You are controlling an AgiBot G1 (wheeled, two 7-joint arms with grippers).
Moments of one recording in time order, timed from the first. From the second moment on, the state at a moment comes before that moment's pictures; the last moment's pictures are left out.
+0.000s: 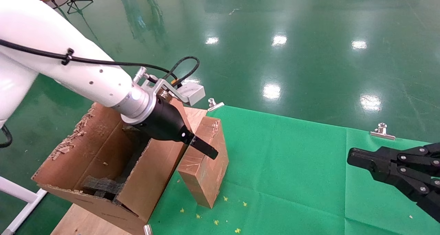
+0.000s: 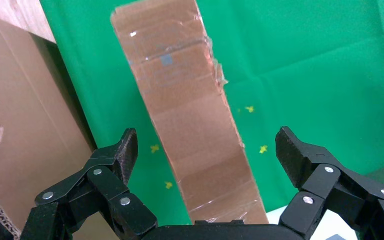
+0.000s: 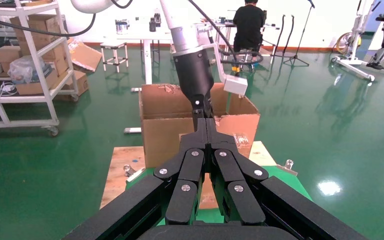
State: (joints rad) left arm -1.80 0.85 1.01 -1.28 1.76 1.57 -1.64; right arm 1.09 -0.58 -0.36 1.25 -0.67 -1.46 0.14
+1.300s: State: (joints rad) left arm -1.80 0.87 1.05 -1.27 1.76 1.56 -1.67; right arm 1.09 -0.58 -0.36 1.25 -0.67 -1.46 0.14
